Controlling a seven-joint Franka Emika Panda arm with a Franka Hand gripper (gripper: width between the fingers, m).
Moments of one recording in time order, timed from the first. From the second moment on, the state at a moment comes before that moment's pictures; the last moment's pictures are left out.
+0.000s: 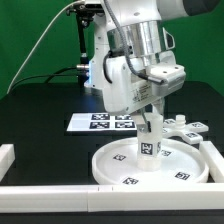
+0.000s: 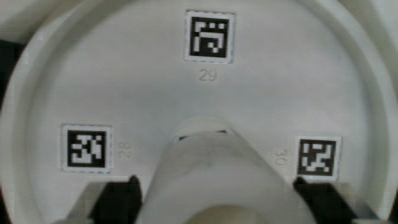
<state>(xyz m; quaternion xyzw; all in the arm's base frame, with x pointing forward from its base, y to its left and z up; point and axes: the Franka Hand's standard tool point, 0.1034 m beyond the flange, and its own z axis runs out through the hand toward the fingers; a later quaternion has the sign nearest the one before) 0.565 0.041 0.075 -0.46 0.88 0.03 0.12</state>
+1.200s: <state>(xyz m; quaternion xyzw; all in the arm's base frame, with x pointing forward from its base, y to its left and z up) 0.570 0.039 0.081 -0.89 0.45 -0.02 0.09</state>
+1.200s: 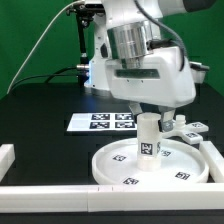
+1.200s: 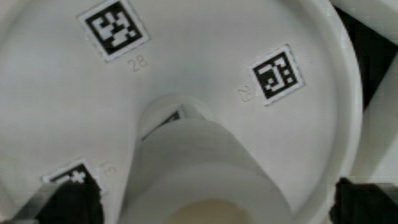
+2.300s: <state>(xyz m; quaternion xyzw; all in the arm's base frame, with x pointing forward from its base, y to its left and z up) 0.566 0.029 0.078 -0.96 0.27 -0.03 0.06</state>
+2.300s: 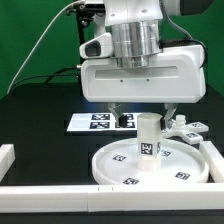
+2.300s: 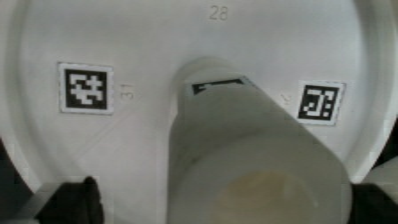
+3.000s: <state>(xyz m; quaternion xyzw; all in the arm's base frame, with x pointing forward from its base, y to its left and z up) 0.566 0.032 0.078 -0.87 0.49 -0.01 0.07</state>
